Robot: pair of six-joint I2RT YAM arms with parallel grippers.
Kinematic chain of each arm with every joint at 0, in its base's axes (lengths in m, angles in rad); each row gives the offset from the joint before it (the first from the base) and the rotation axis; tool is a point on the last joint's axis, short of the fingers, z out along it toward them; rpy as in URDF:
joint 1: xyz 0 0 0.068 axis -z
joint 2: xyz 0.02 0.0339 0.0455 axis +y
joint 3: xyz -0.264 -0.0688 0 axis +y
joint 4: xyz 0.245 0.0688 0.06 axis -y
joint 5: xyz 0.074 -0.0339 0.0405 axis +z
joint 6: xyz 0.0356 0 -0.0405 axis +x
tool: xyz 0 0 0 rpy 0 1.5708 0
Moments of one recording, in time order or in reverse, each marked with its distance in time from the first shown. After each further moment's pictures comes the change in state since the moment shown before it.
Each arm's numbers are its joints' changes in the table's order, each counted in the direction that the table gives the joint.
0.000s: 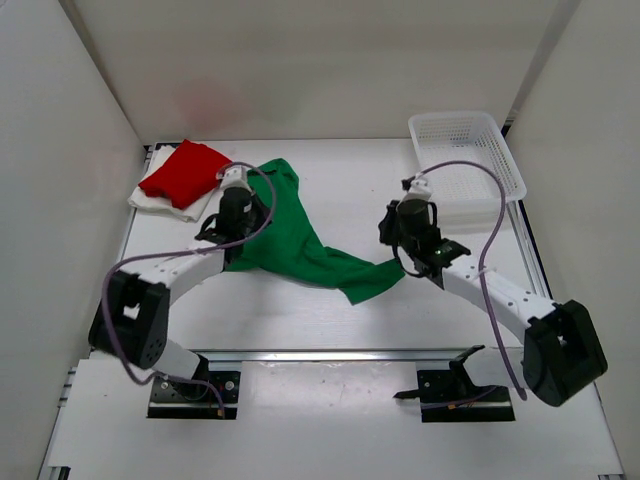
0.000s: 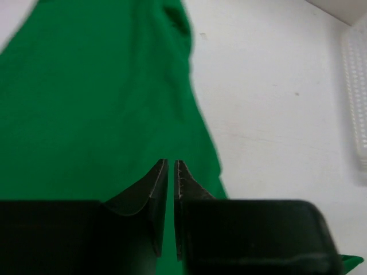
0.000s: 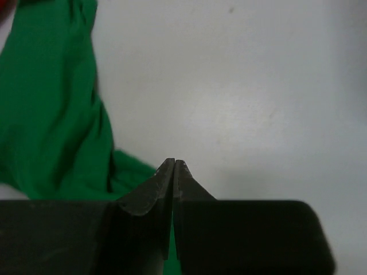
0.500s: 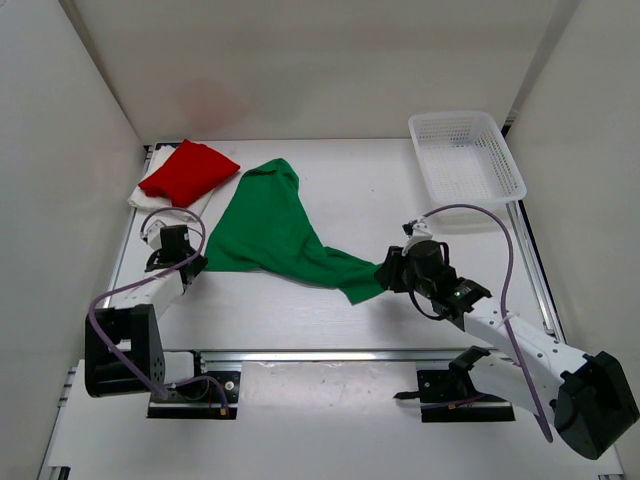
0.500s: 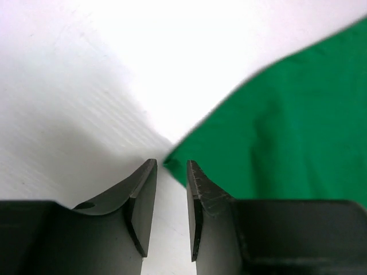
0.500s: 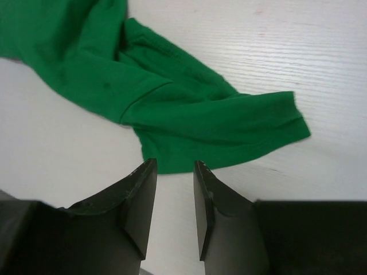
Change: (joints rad) left arm -0.459 -0.229 0.308 -0.295 0.050 -0.111; right arm -0.076 -0.322 0.308 -0.163 0.220 0.044
